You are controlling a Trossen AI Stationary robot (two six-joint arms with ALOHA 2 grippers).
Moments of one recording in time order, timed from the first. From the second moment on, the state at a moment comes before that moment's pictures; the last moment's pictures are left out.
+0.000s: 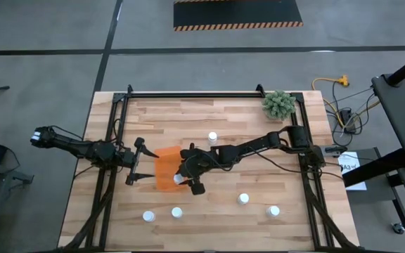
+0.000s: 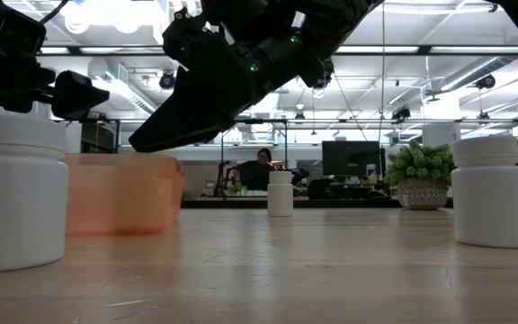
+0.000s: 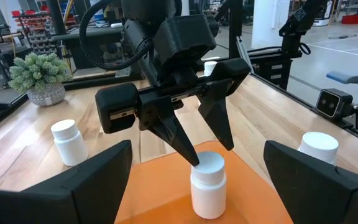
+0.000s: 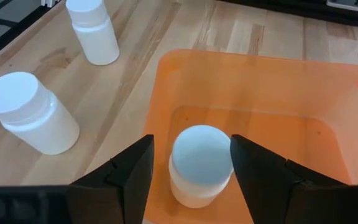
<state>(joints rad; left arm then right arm) -0.28 0.22 0.00 0.04 -0.10 0.06 0.10 2.16 1.48 0.06 -0.19 -0.11</state>
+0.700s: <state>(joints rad) -0.28 0.22 0.01 0.04 -0.10 0.06 0.10 2.08 1.46 0.00 -0.28 -0.11</state>
